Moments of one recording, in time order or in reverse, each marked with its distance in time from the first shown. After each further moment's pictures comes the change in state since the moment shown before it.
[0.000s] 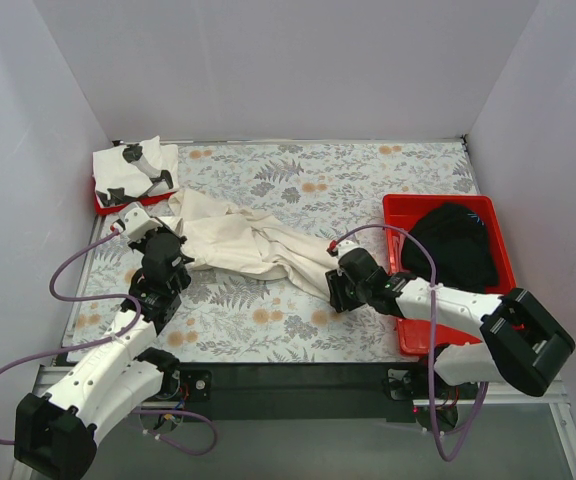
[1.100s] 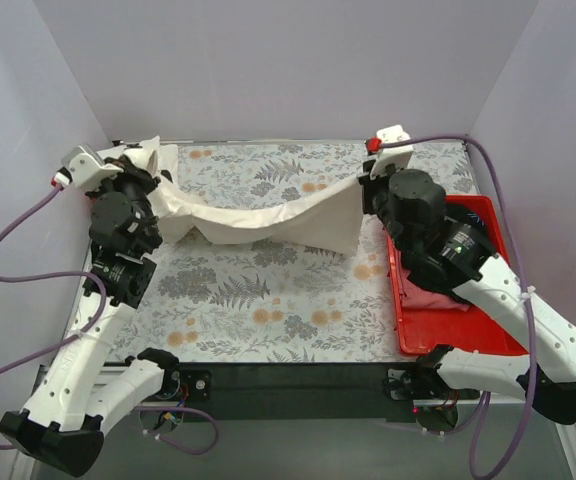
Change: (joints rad) left arm 0.059 0.064 0.509 -0.091 0.125 0.080; right arm 0.035 -0.201 0.760 -0.260 0.524 -0.328
